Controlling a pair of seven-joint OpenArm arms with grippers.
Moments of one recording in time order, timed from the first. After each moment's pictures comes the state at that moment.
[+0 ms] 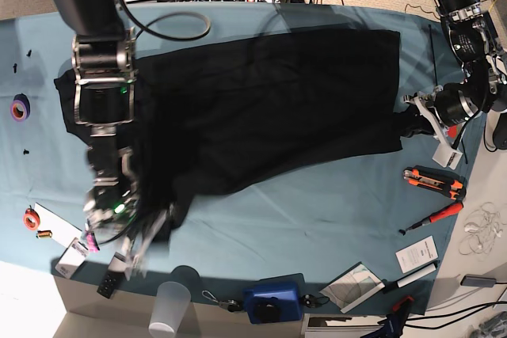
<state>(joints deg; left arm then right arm) 0.3 -15.5 -27.0 92.7 -54.3 -36.5 77.1 35.7 14.8 -5.2 65.5 -2.9 13.2 -48.1</state>
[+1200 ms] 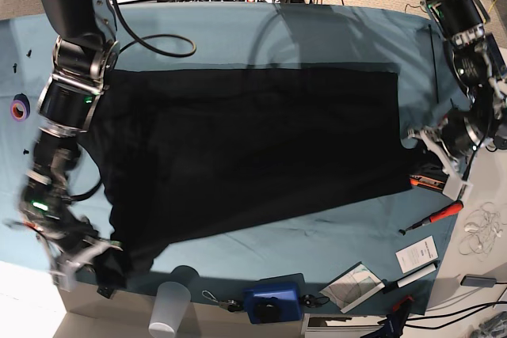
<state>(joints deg) -6.7 -15.5 -27.4 92.7 -51.3 -36.4 75.0 37.5 19.9 18.9 67.2 19.2 28.1 -50.7</state>
